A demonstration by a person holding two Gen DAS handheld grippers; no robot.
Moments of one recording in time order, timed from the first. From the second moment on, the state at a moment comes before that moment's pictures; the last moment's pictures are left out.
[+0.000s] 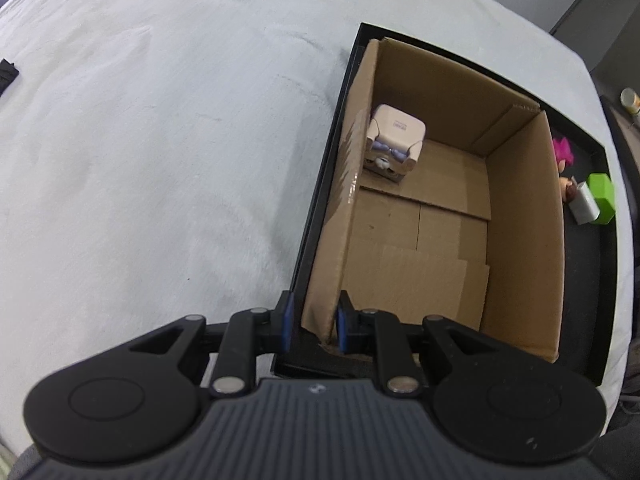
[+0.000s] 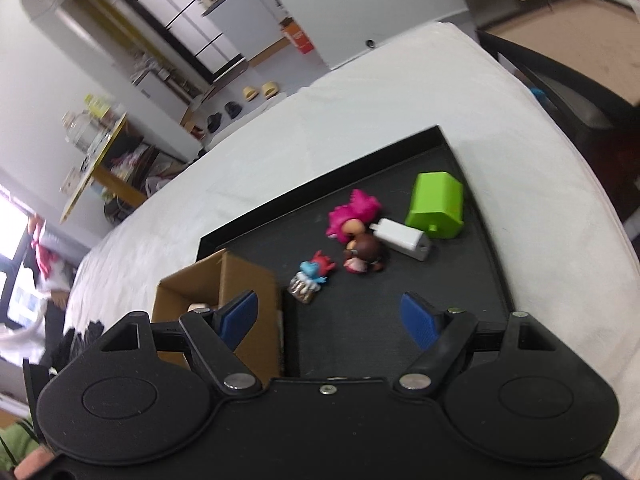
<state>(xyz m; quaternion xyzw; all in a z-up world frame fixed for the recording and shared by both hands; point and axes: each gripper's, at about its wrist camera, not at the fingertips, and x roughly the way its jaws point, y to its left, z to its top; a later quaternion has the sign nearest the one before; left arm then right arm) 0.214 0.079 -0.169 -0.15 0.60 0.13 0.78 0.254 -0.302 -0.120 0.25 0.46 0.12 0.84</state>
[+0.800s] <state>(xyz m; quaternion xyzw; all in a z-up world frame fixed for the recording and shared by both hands) 0.200 0.080 -0.164 -0.12 0.52 0.08 0.84 0.301 -0.350 -0.189 0.34 0.43 0.05 0.84</state>
